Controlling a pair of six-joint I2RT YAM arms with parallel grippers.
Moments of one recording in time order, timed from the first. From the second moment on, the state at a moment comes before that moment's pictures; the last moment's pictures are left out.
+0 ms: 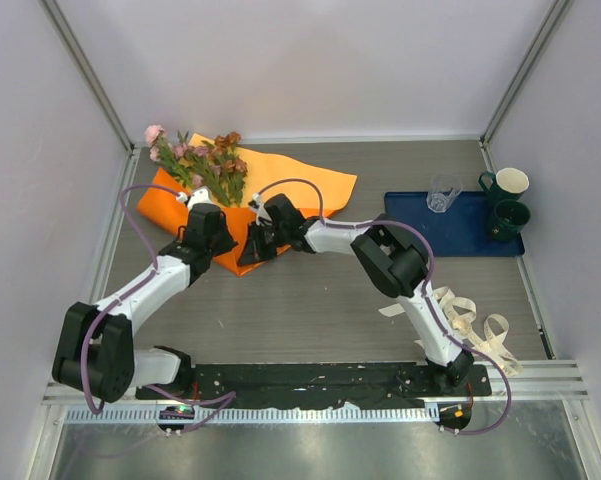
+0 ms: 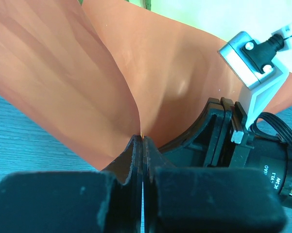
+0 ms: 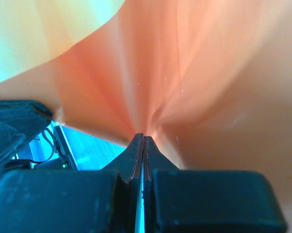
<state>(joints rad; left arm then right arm) -0.33 1.29 0.72 -0.11 -0.21 -0.58 0.81 2.33 1.60 0.06 -0.58 0.70</state>
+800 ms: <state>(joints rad) -0.40 1.62 0.92 -0.05 -0.05 -0.57 0.79 2.21 1.30 0.31 -0.49 0.85</state>
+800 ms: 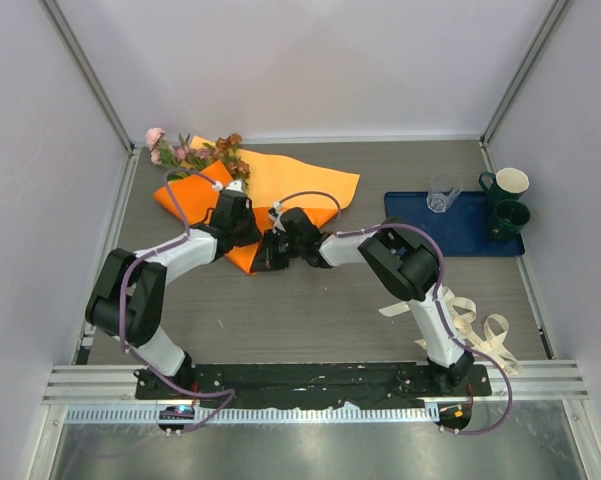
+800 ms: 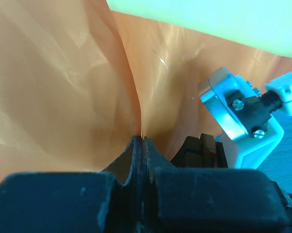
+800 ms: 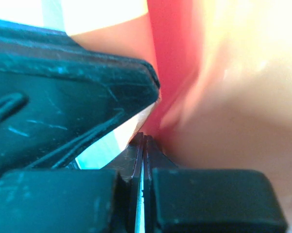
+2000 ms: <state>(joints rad) -0.46 1.76 0.98 0.01 0.03 -0.57 0.75 2.12 1.19 0.29 -0.39 0.84</state>
